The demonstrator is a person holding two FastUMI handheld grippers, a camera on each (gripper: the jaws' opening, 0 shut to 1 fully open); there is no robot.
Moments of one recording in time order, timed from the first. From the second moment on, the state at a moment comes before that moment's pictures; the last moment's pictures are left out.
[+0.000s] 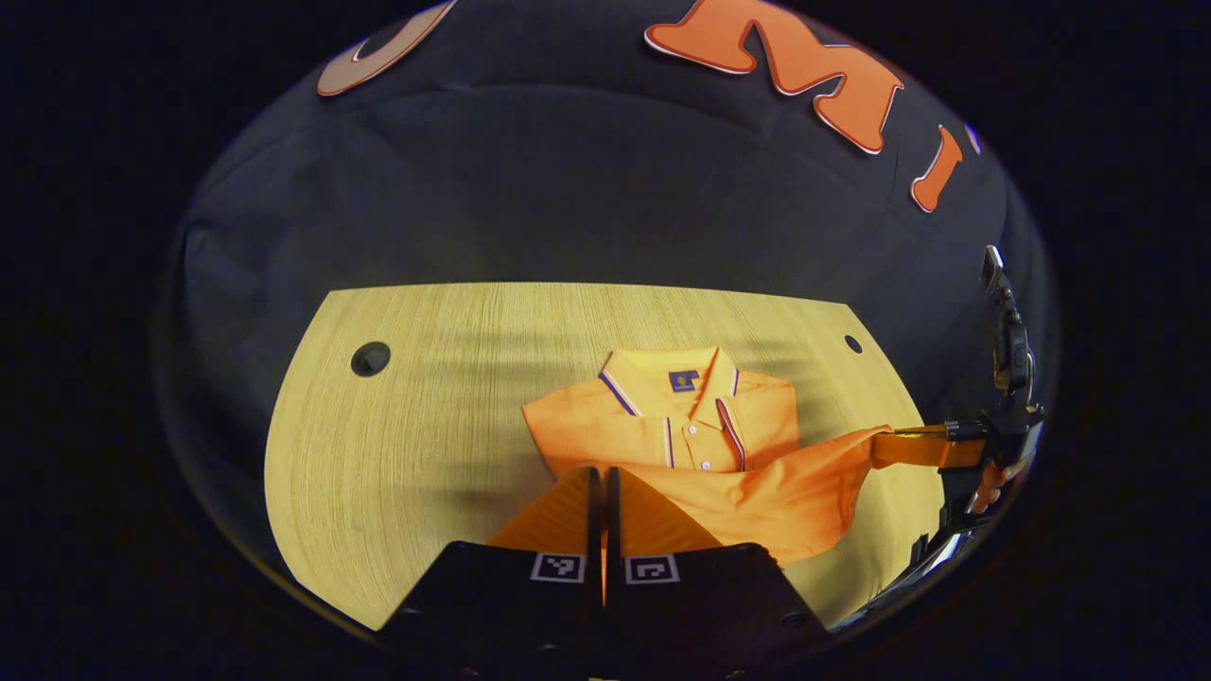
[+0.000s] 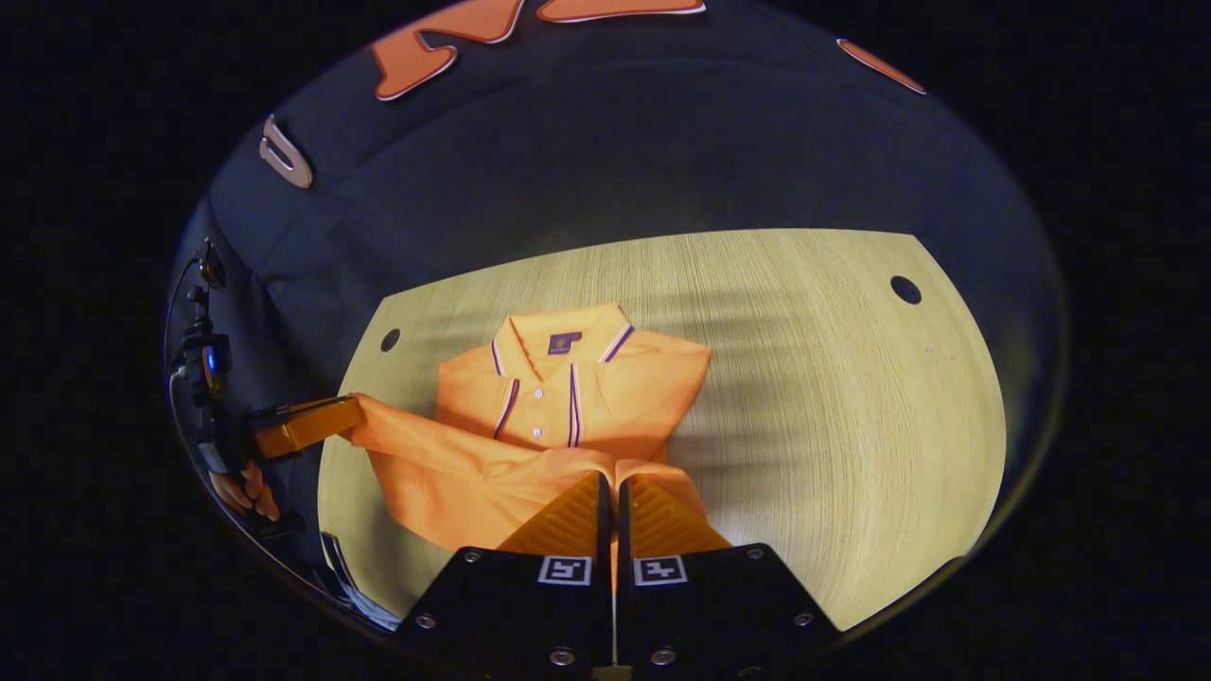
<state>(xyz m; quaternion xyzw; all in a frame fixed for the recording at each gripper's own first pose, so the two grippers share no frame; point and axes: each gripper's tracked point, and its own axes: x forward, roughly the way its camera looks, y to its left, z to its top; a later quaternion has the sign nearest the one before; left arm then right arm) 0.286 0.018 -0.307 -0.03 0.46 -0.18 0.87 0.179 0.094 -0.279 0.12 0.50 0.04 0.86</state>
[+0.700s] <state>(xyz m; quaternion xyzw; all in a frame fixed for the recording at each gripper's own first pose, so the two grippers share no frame) 0.391 0.030 -0.338 0.06 0.42 -0.13 0.89 0.277 0.066 -0.311 0.10 0.48 -0.02 0.87</state>
